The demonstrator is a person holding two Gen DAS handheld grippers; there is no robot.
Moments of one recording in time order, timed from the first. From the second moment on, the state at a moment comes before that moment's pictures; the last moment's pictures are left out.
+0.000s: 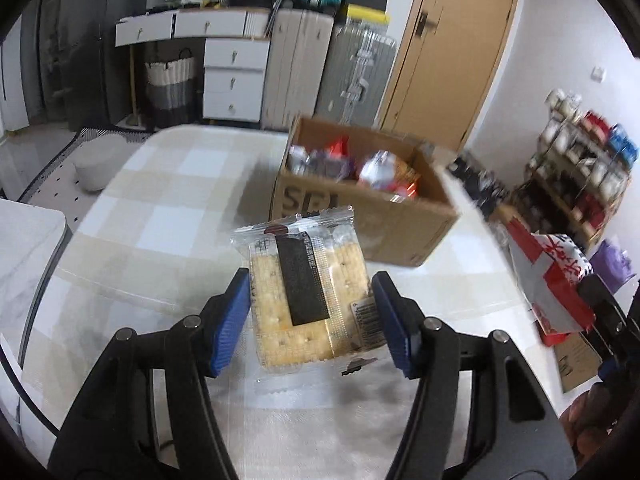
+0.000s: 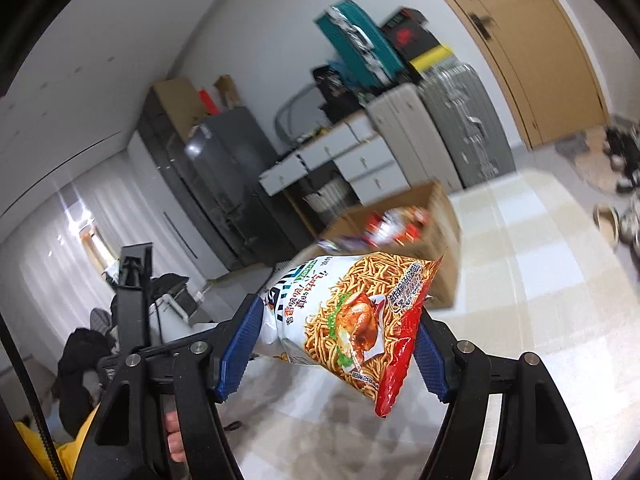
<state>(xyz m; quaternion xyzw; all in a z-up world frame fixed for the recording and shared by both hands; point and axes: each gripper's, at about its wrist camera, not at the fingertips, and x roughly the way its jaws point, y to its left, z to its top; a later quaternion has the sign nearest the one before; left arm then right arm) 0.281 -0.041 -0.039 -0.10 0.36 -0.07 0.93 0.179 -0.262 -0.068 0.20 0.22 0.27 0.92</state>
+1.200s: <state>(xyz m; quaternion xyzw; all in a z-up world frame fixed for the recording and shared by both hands) 0.085 0.043 0.047 -0.14 0.26 -0.14 0.95 0.094 -0.174 -0.019 0.15 0.21 0.30 0.92</state>
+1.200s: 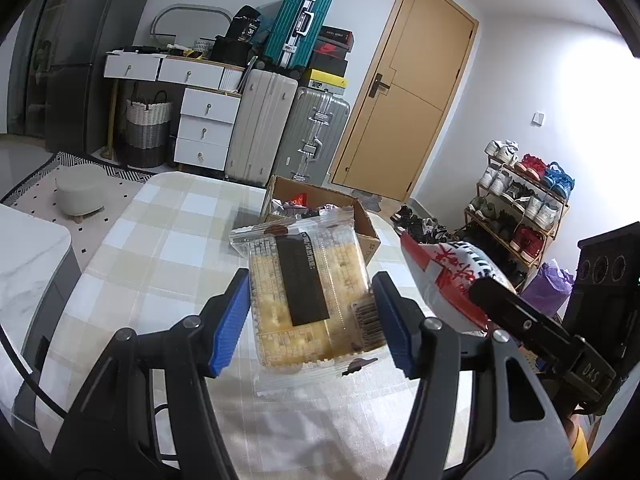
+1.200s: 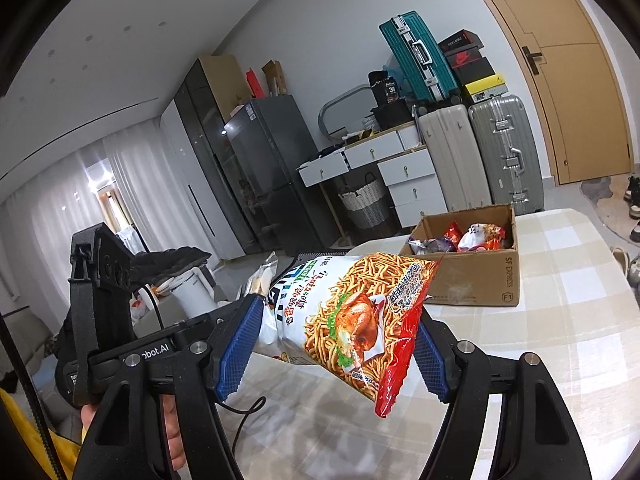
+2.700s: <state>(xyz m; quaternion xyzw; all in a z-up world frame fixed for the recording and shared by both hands) 0.309 -0.039 0.054 -0.07 0.31 -0.13 0.94 0.343 -0.217 0.031 0.11 0.23 0.25 0.93</state>
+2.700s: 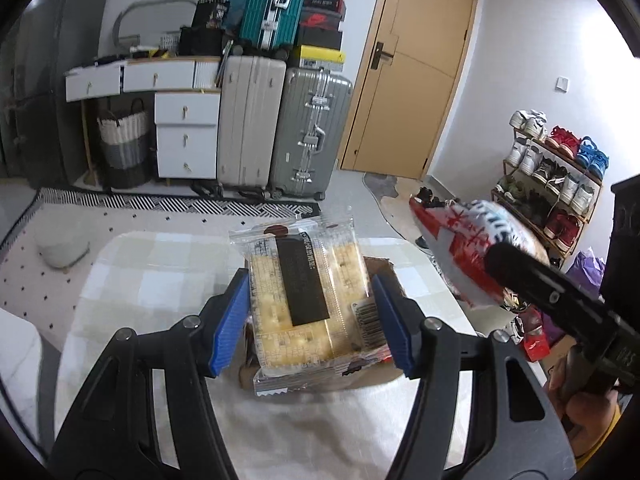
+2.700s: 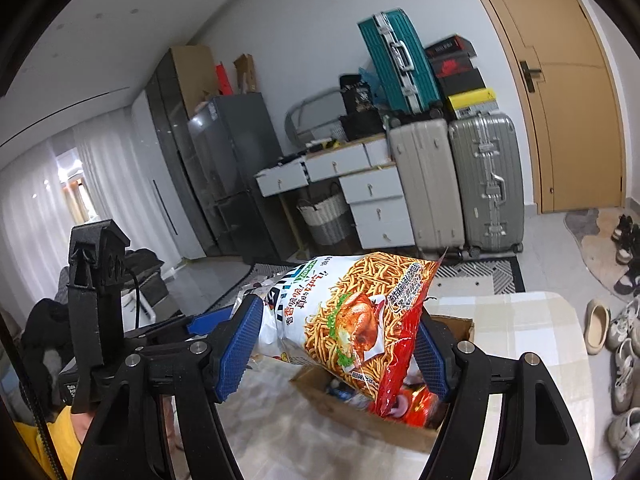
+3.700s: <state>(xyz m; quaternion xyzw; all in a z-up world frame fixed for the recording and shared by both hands) 0.470 -0.080 -0.031 -0.05 0.38 -0.13 0.91 0.410 -0.205 -0.052 0.06 0.31 0.18 0.93</state>
